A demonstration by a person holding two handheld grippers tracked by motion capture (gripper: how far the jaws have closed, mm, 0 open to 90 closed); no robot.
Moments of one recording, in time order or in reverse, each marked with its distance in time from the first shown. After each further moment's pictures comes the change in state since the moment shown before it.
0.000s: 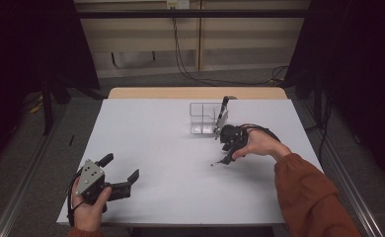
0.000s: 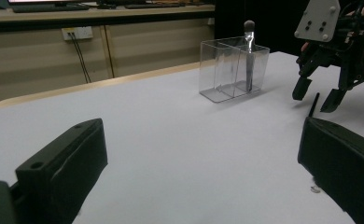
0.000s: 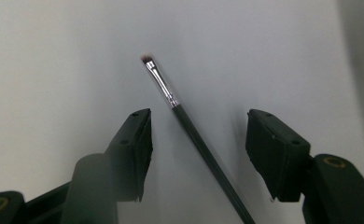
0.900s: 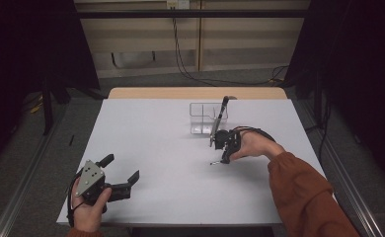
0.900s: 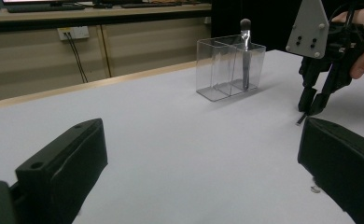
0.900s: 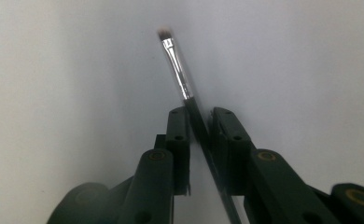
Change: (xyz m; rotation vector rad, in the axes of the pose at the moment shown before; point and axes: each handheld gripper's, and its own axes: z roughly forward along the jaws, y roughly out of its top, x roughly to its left) left arm 0.000 -0.001 -0.001 0.003 -0.013 0.001; right arm 0.008 0.015 0.012 0.158 -0.015 -0.069
